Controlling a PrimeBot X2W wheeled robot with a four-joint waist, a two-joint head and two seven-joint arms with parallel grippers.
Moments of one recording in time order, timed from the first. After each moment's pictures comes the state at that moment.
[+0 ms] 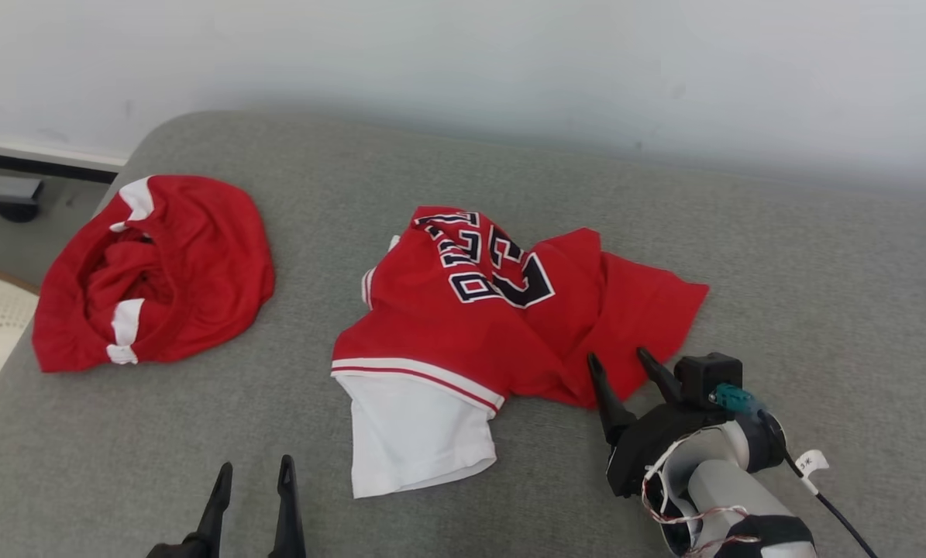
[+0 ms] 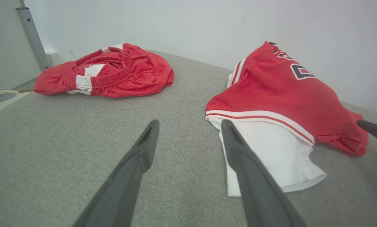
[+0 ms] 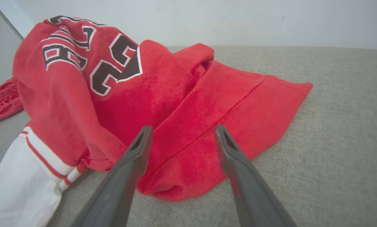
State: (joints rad) left arm 0.03 0.05 -0.10 0.20 -0.29 -0.02 -0.26; right arm -0.55 -0.05 0.30 0.96 0.34 0.13 -0.26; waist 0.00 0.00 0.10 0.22
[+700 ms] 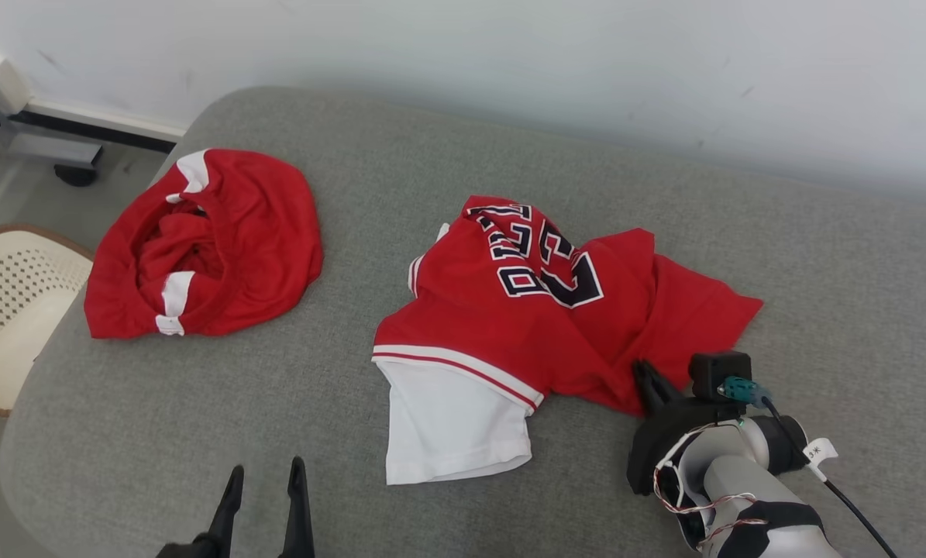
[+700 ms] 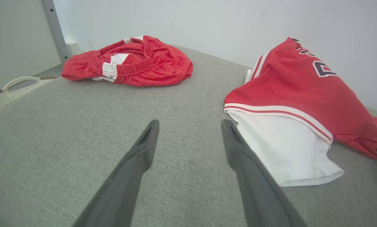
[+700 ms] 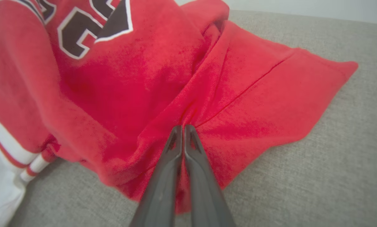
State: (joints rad) left arm 0.00 0.05 -0.13 0.22 -0.31 -0.01 -0.26; right arm -0.69 -0.05 0.23 1.26 0.26 0.13 -0.26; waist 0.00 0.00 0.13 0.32
